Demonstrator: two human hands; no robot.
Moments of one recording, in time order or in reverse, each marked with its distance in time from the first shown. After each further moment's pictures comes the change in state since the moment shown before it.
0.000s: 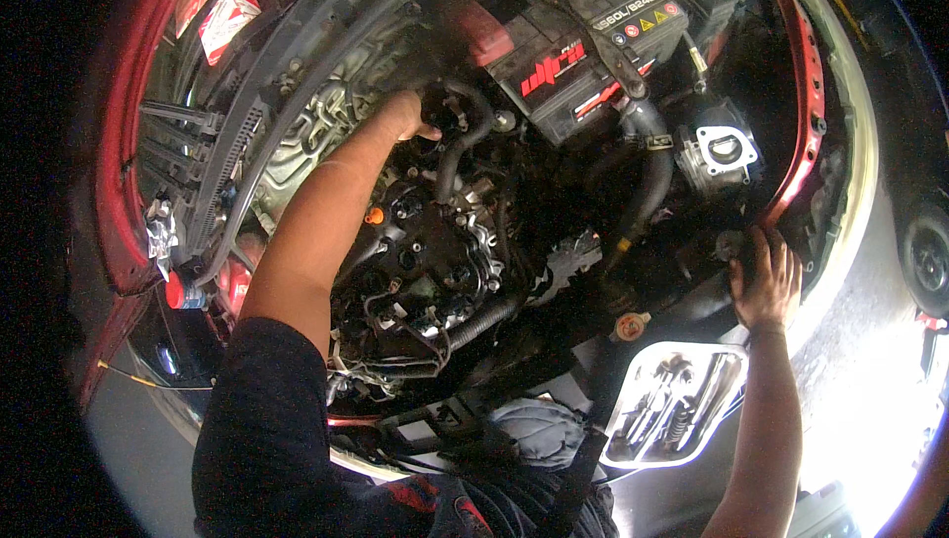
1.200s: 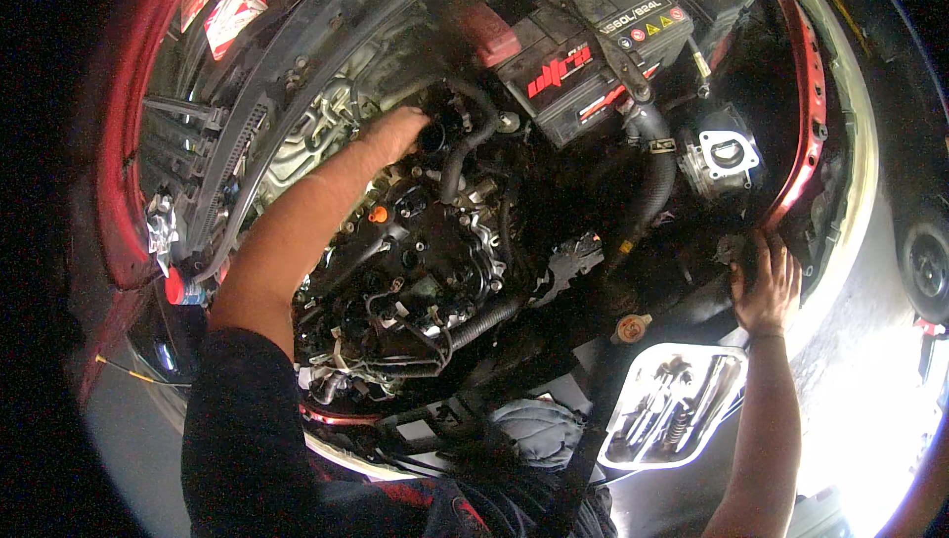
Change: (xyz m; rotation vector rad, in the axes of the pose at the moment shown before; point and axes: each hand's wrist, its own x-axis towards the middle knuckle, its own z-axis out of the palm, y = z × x) left_hand -0.049 -0.012 0.005 -0.030 0.001 0.334; right_hand 0.002 0.000 0.000 0.023 0.073 -0.034
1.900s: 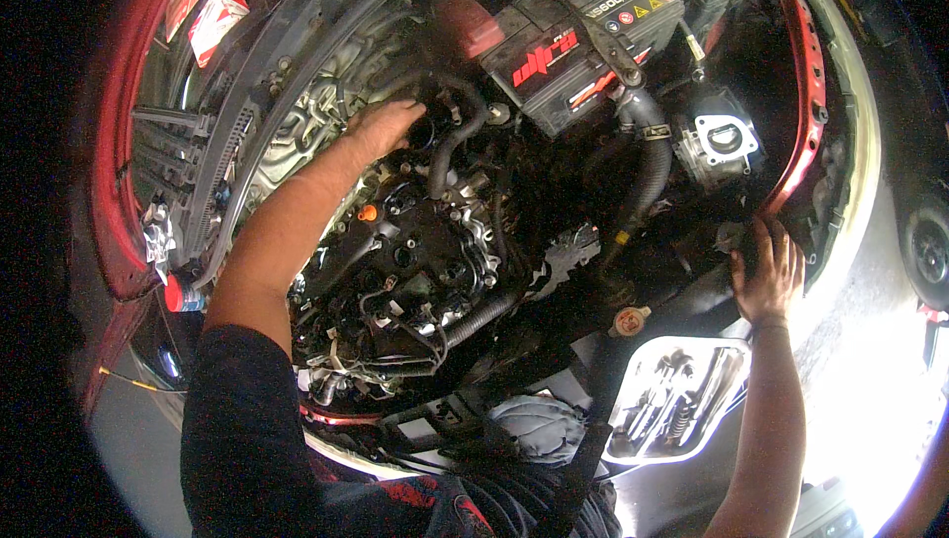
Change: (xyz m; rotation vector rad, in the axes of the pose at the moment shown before) left_hand -0.020 0.010 -0.020 -0.090 0.114 0.050; right_hand 0.001 -0.001 -0.001 0.018 0.010 -0.005
